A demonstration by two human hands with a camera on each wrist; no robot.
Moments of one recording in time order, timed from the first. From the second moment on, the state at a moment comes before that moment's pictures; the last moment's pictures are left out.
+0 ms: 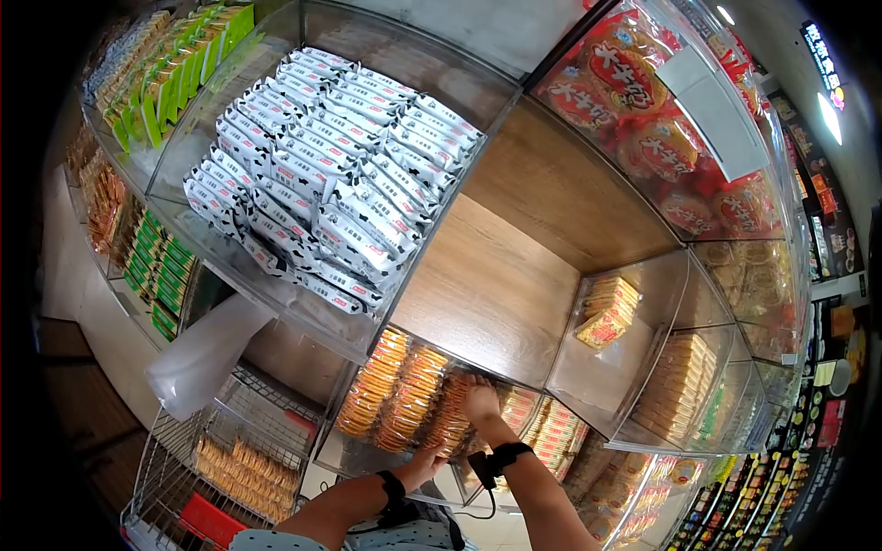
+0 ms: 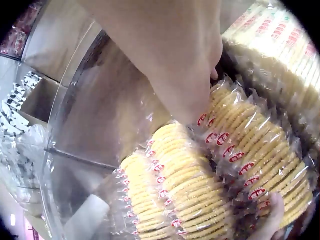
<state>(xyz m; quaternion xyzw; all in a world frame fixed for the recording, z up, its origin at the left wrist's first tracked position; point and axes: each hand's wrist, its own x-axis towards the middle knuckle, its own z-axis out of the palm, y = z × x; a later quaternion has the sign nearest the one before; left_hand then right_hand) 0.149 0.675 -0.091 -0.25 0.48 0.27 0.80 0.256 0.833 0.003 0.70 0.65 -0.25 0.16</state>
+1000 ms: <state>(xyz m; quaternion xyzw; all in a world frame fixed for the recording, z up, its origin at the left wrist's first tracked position) 0.131 0.697 -0.057 -0.18 0.41 0.30 0.84 0.261 0.801 -0.016 0.76 0.10 -0.54 -0.34</state>
